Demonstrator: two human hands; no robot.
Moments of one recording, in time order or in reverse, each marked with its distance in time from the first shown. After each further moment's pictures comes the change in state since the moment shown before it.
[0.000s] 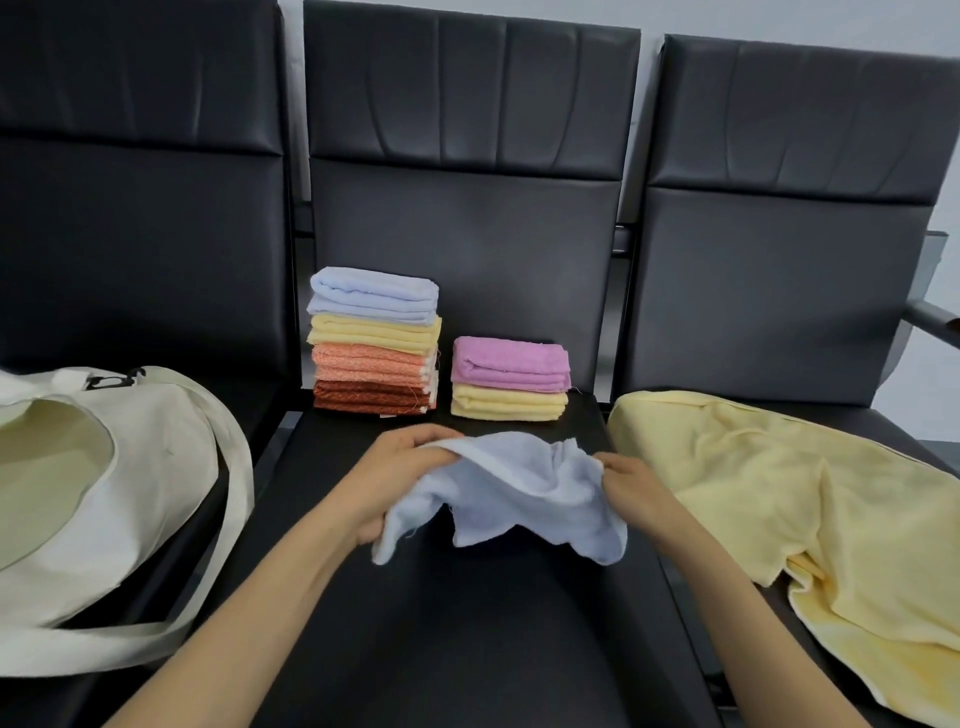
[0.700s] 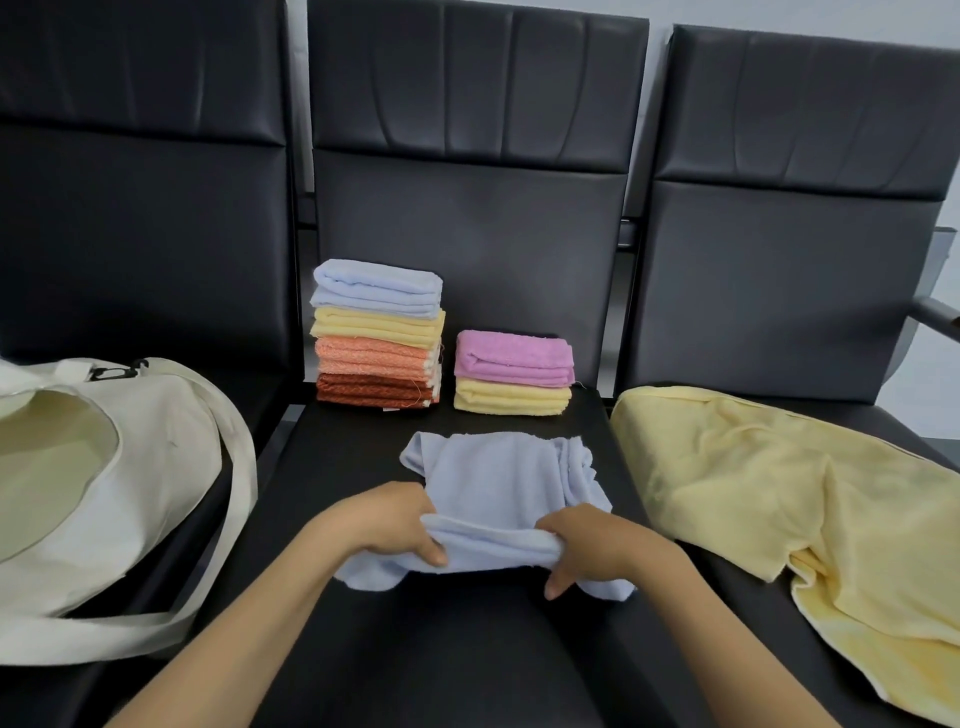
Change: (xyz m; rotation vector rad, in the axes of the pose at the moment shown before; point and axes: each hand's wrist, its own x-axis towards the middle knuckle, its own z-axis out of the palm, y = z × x) left_hand 0.004 -0.024 -0.009 1.009 -0.408 -0.202; right_hand -0.006 -0.017 0.042 -0.575 -0.501 -0.086
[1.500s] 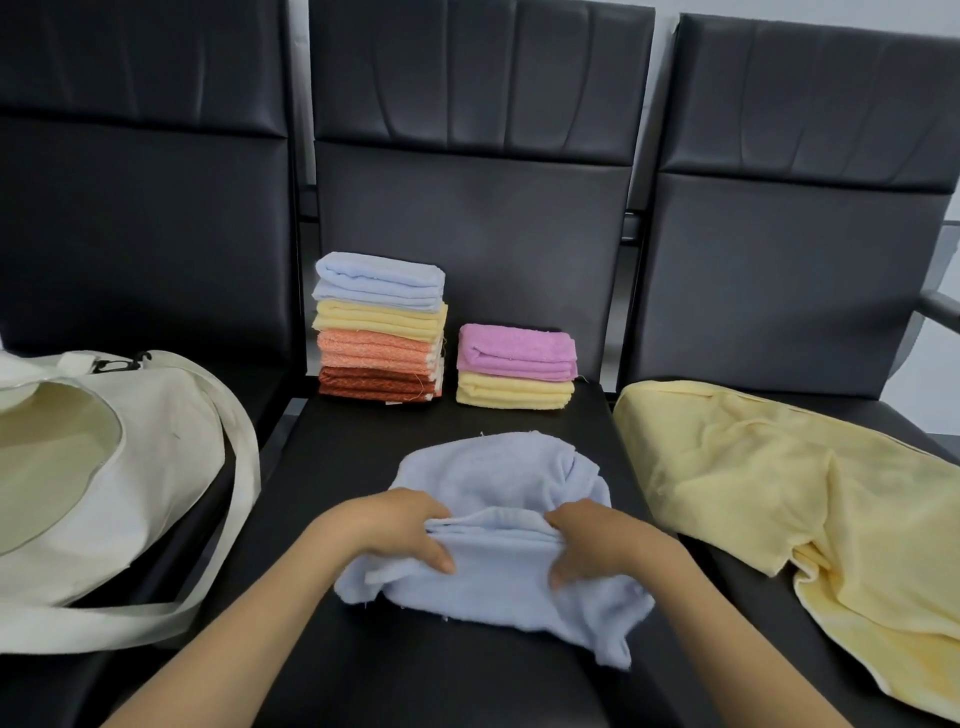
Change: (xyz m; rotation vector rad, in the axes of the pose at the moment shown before) left_hand 0.012 -0.011 0.011 0.058 -0.069 0.001; right_hand -0.006 0.000 0.003 -0.044 0.030 0.045
